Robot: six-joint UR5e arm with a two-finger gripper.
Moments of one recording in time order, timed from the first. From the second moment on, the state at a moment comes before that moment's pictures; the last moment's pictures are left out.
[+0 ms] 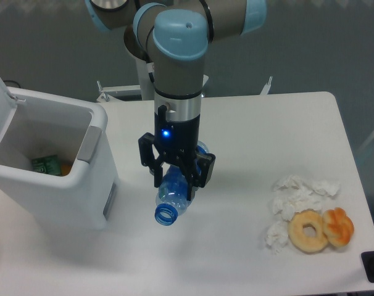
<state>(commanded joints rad) 2.37 -1.80 -1.52 -0.96 1.37 0.83</state>
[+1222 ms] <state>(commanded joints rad) 2.39 -1.79 -1.42 -0.91 1.16 0.64</state>
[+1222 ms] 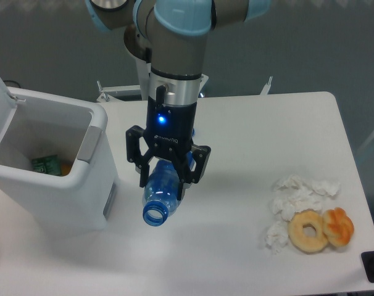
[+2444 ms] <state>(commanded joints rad) 2.34 -1.54 -1.53 -0.91 0.90 0.52</state>
